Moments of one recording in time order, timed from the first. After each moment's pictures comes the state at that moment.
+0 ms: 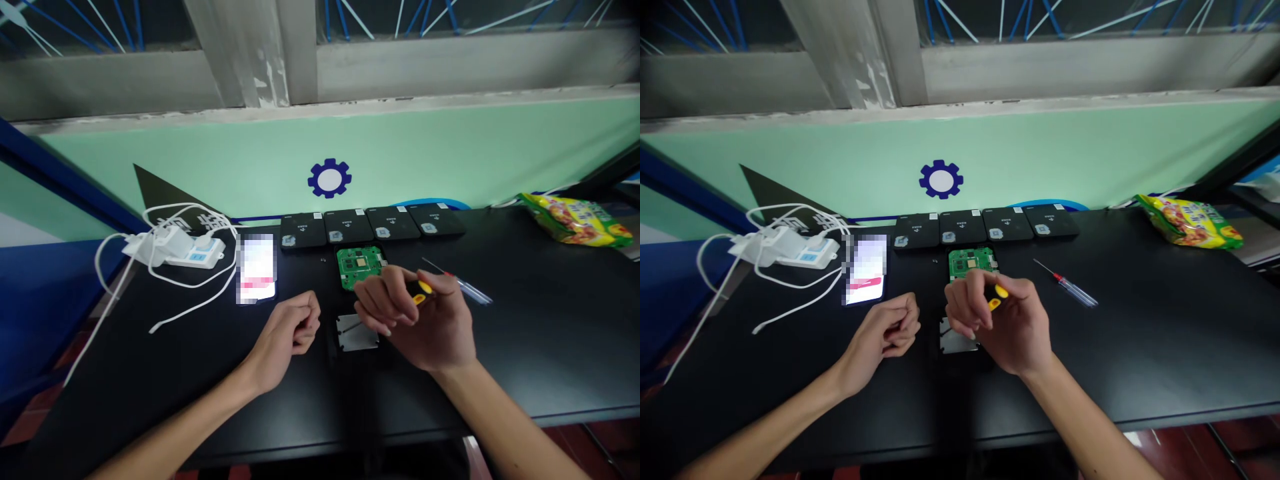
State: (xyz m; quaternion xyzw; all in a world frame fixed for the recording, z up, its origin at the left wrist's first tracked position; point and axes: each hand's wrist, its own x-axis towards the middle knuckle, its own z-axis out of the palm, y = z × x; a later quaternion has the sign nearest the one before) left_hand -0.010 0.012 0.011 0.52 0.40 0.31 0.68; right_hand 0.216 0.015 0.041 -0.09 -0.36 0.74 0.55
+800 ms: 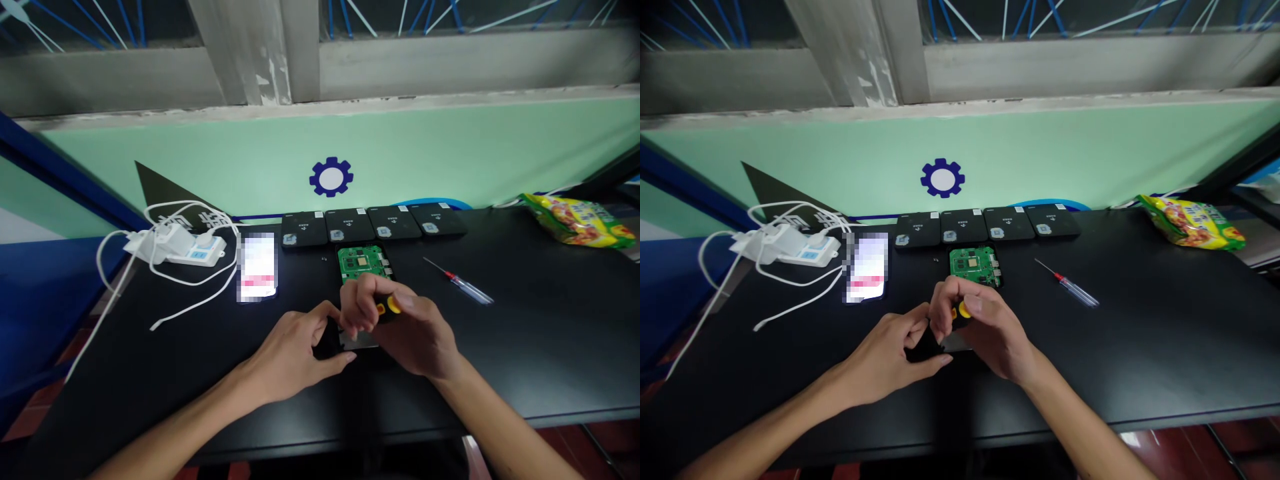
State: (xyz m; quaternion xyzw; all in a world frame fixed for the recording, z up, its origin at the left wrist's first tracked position) left_hand -0.005 0.007 0.025 0.78 0.45 0.14 0.40; right_hand 0.209 0.009 0.030 -0.13 -0.44 0.73 0.50
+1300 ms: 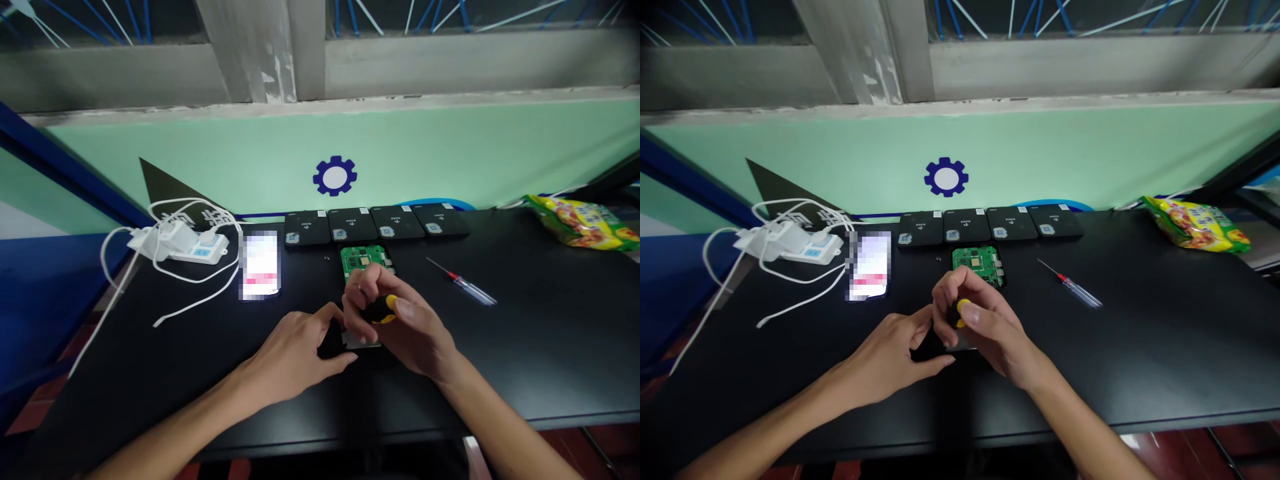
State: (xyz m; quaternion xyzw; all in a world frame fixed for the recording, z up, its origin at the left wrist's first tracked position) left_hand -0.004 0.003 0.024 0.80 0.47 0.10 0.36; right_hand 0.205 0.003 0.030 -0.13 -0.41 0.75 0.51
